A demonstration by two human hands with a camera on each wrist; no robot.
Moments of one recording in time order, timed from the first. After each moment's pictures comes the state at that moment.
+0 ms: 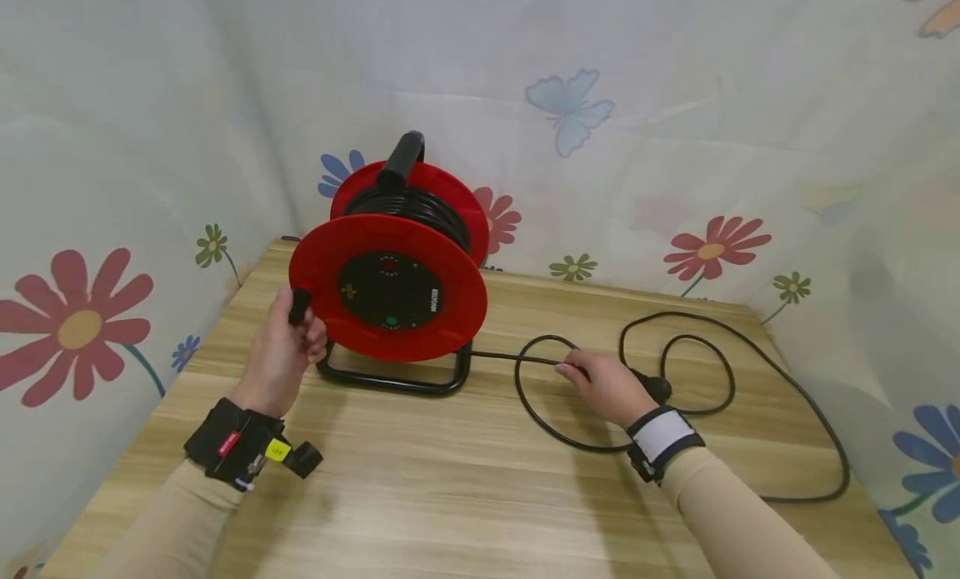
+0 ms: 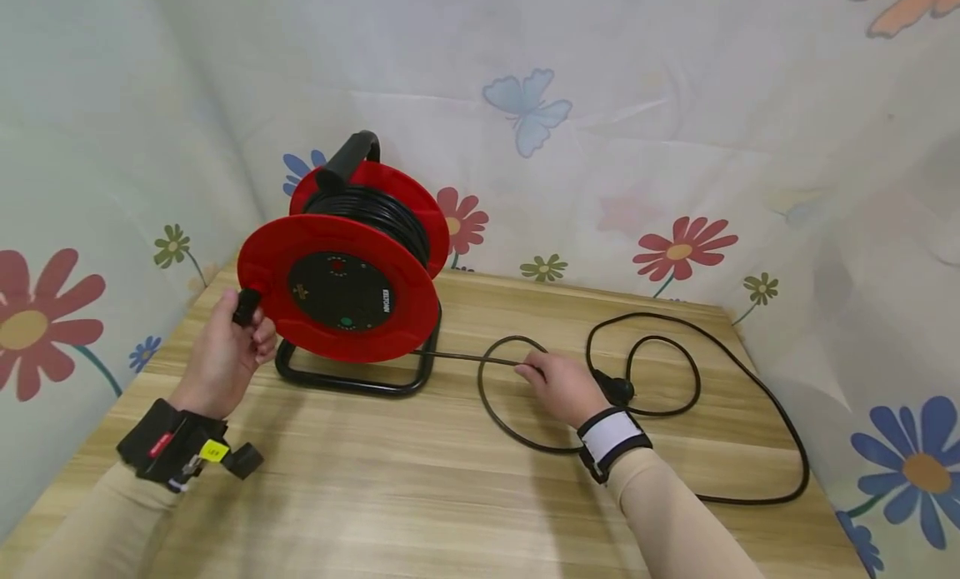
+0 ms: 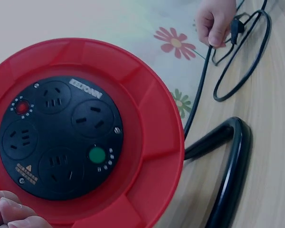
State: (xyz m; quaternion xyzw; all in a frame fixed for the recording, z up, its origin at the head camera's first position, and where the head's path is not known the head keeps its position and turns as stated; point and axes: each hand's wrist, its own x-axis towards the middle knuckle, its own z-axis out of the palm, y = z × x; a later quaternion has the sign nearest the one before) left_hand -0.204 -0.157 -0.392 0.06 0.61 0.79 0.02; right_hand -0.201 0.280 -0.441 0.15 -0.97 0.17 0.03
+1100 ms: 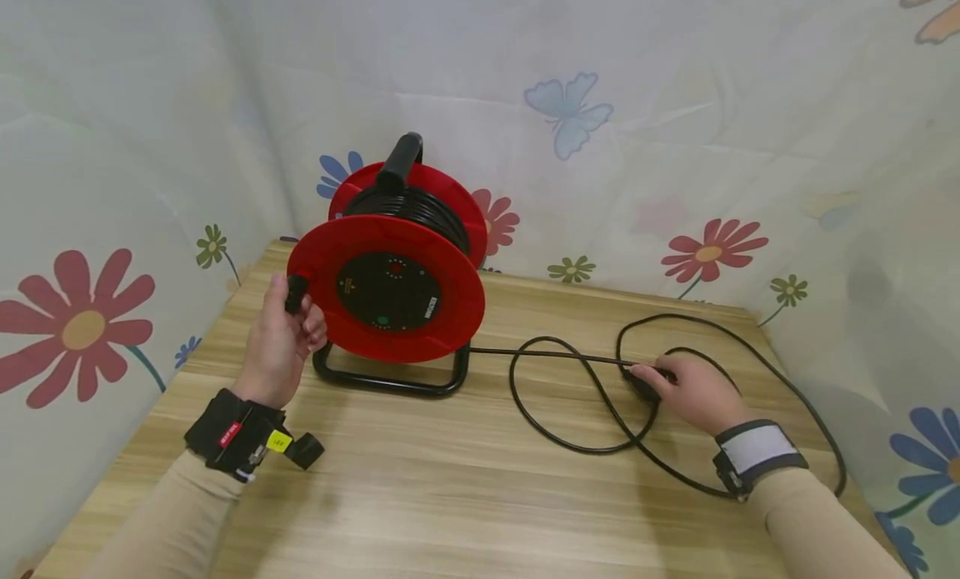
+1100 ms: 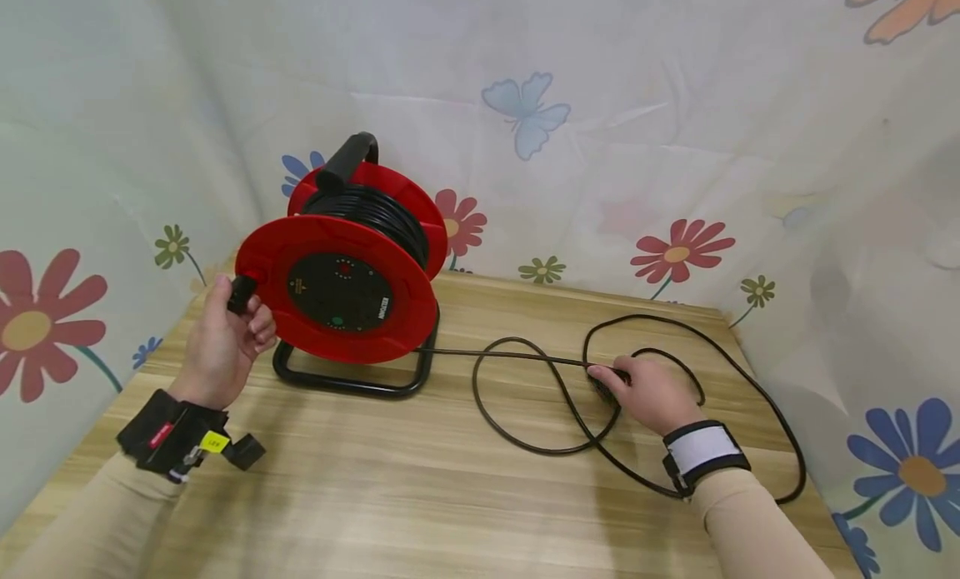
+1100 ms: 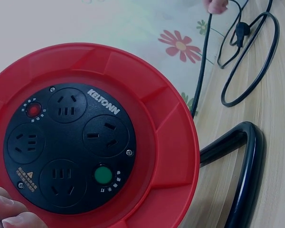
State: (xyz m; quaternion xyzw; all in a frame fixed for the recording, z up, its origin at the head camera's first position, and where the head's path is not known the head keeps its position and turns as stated) left_hand -0.204 -0.150 -0.376 0.08 0.60 0.80 -0.02; right_hand -0.173 0.382 -0.411 0.06 -0.99 0.12 0.01
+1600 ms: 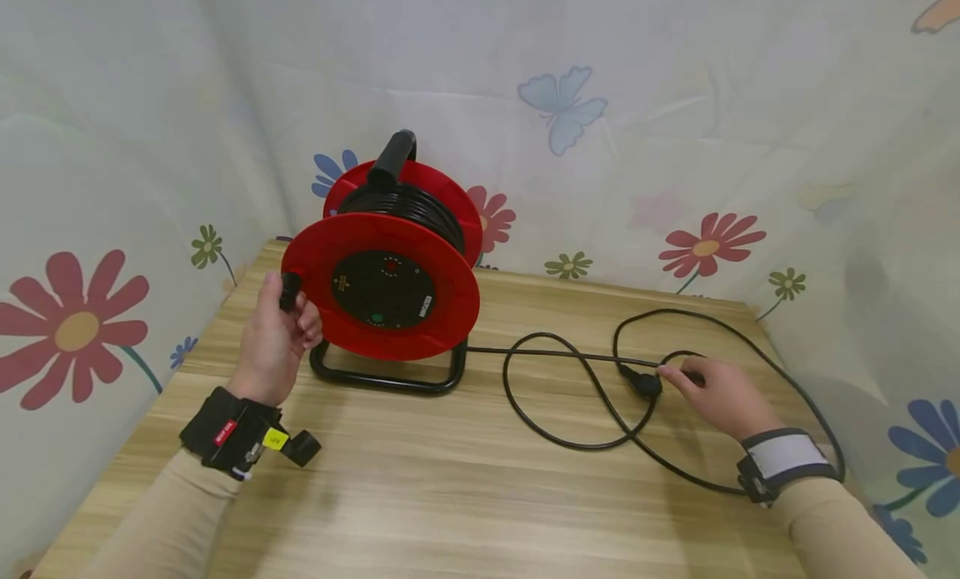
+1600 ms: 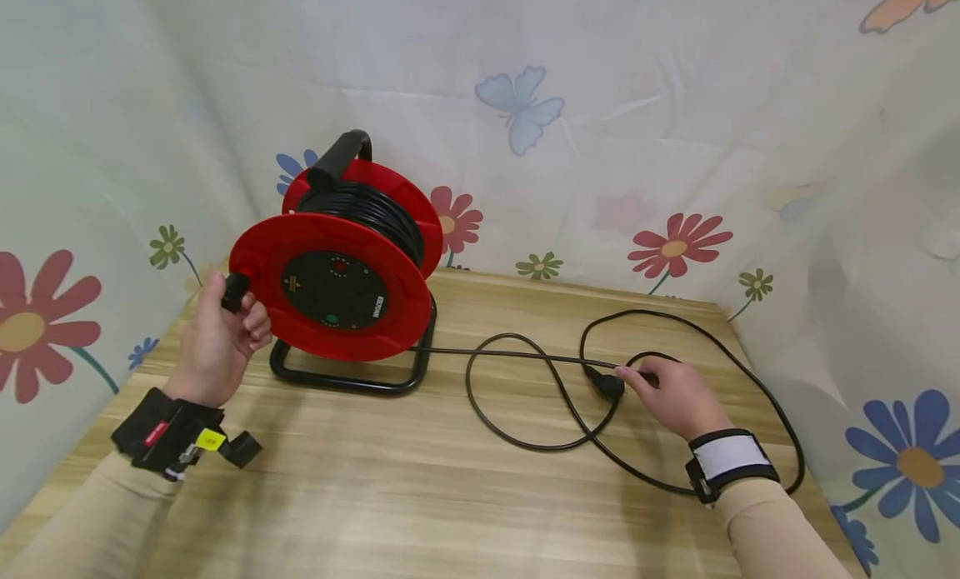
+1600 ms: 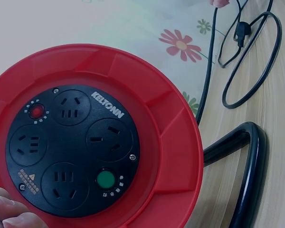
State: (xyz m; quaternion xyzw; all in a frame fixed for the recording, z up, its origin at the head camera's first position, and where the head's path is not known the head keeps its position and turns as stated) left_hand -0.203 -0.147 -0.373 0.08 0.59 0.80 -0.02; right_hand -0.158 0.412 -0.409 0.05 -0.99 0.12 0.06
